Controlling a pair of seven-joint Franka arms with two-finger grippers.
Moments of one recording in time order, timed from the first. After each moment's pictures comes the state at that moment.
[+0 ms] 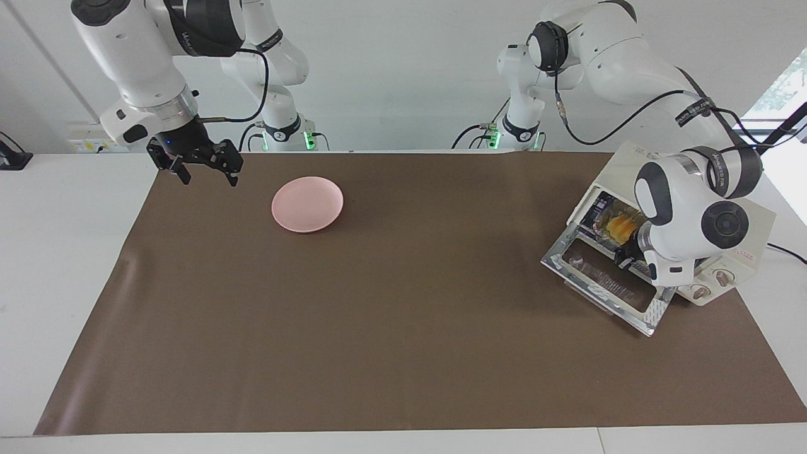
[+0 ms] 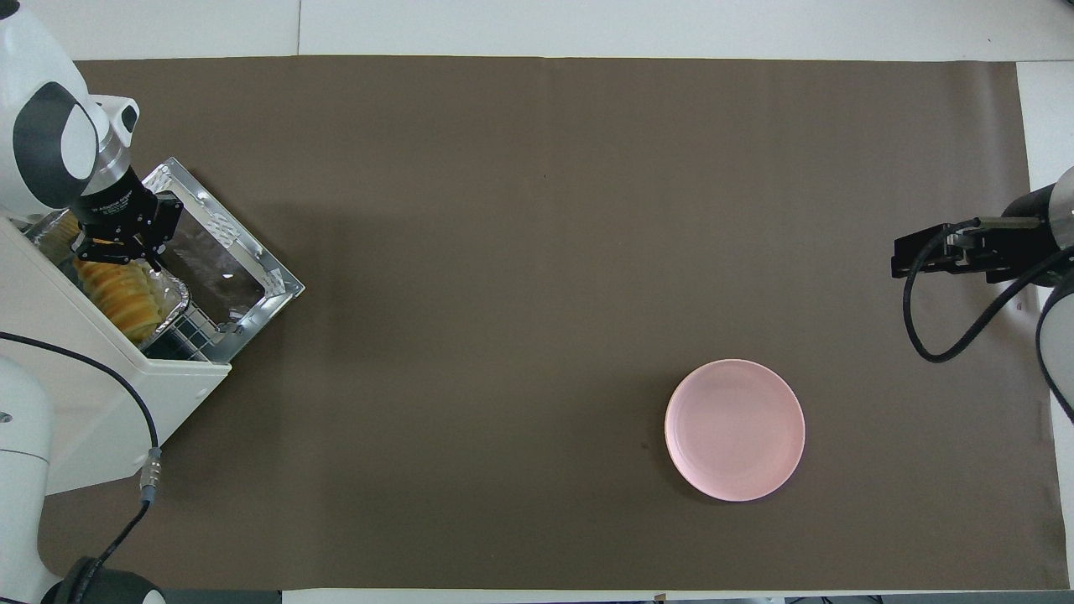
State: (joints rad) left arm -0.39 0.57 0.51 -1.40 -0.06 1.51 -0.58; right arm -0.14 -0.05 0.15 -1.72 0.01 1.64 0.09
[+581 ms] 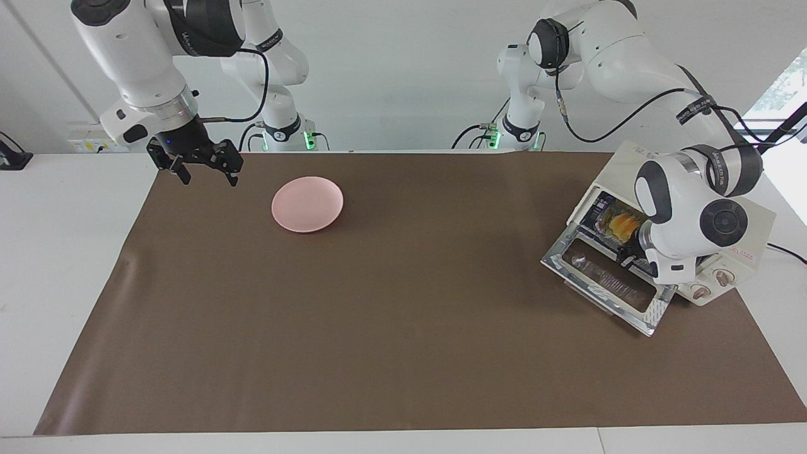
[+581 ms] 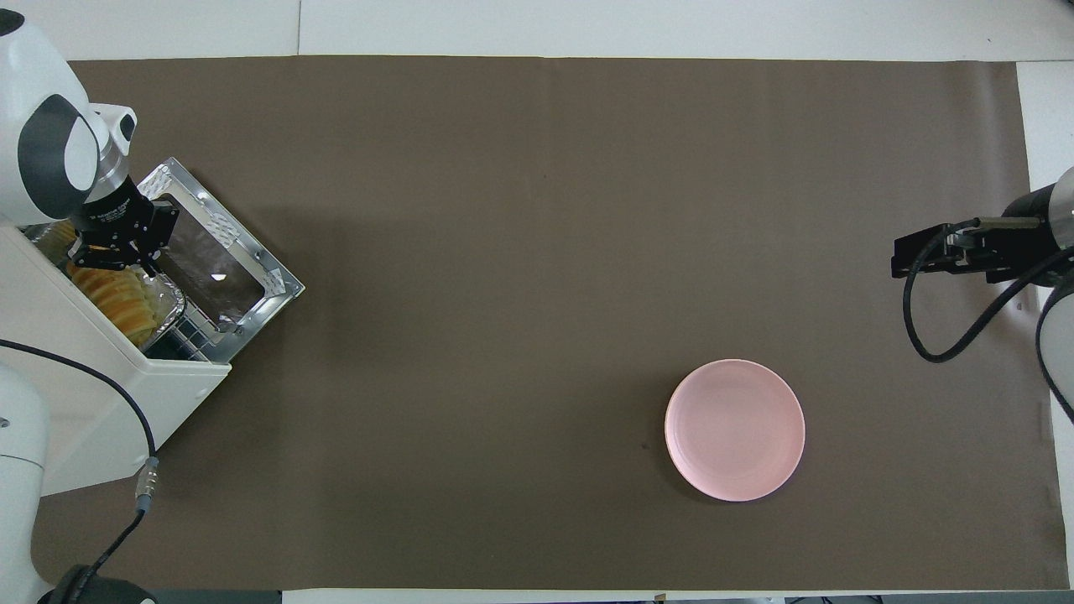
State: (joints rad) left arm -0.39 0.55 0.51 -1.41 -0.04 1.52 -0.59; right arm -0.14 -0.05 0.15 -1.72 0.01 1.64 0.09
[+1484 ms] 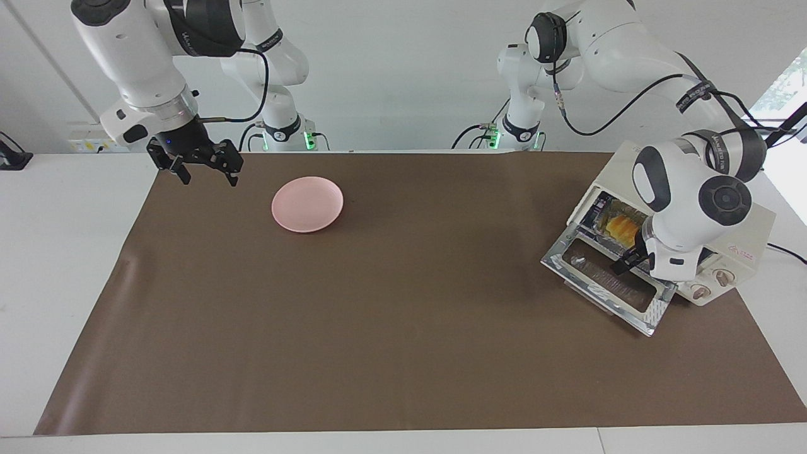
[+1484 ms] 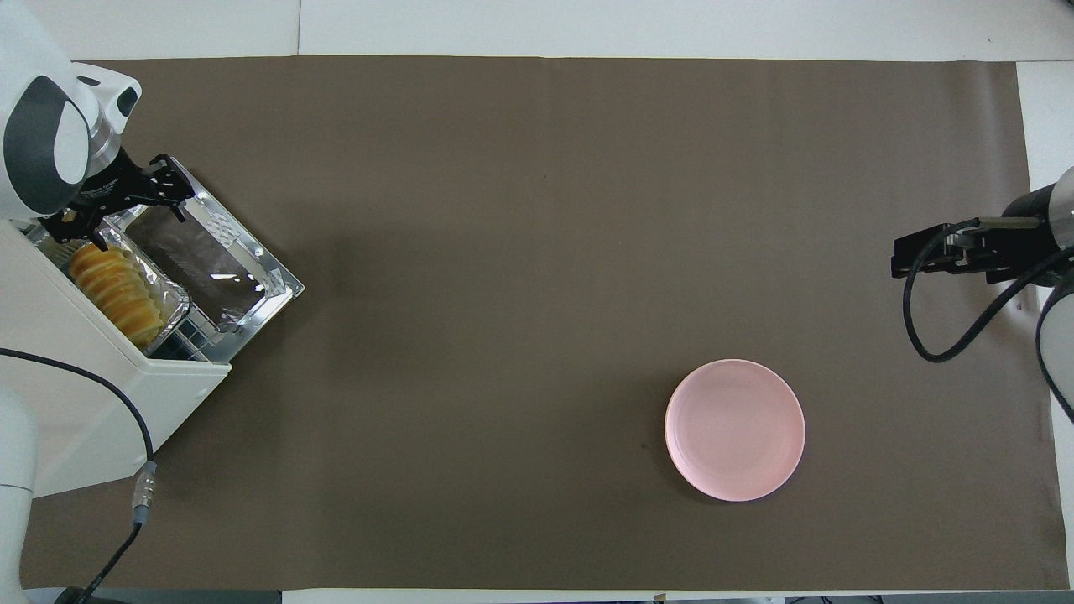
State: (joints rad) left arm -0.42 0.51 0.51 -1.37 -0.02 1.60 -0.34; right arm -0.14 -0.05 0.15 -1.72 0.01 1.64 0.09
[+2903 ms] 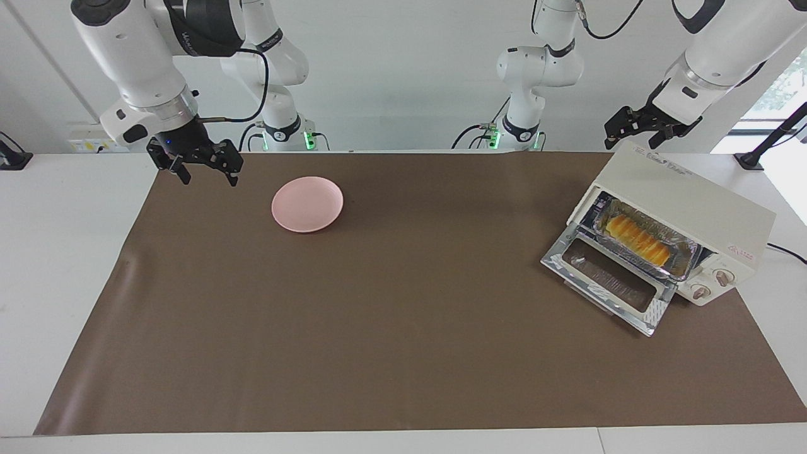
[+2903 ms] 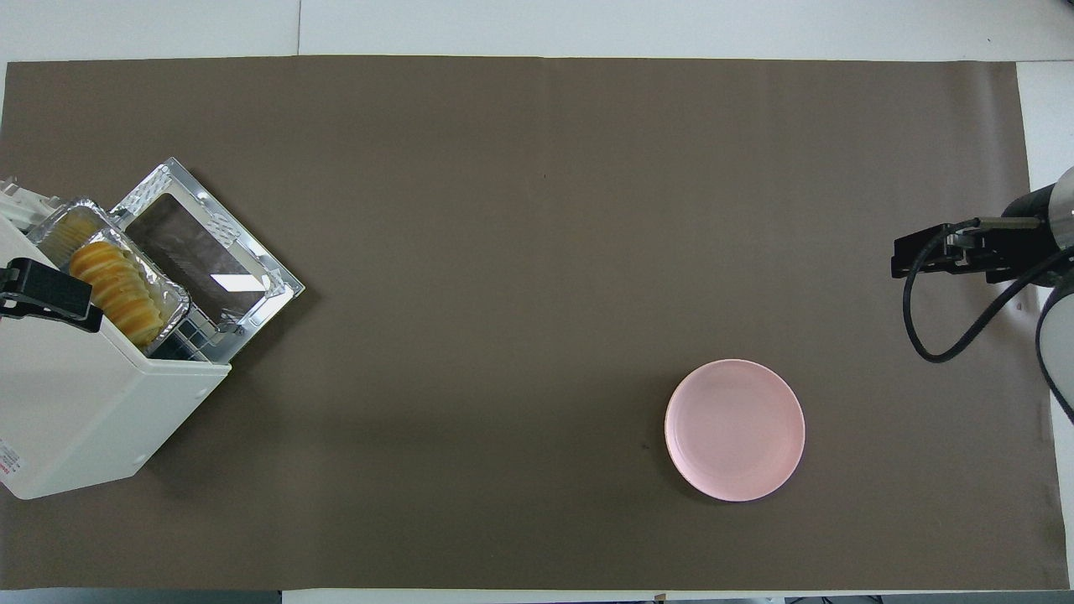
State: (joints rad) left arm -0.14 0.00 0.10 -1.50 -0.02 1.28 0.02; right arm -0.14 -0.05 0.15 -1.72 0.01 1.64 0.09
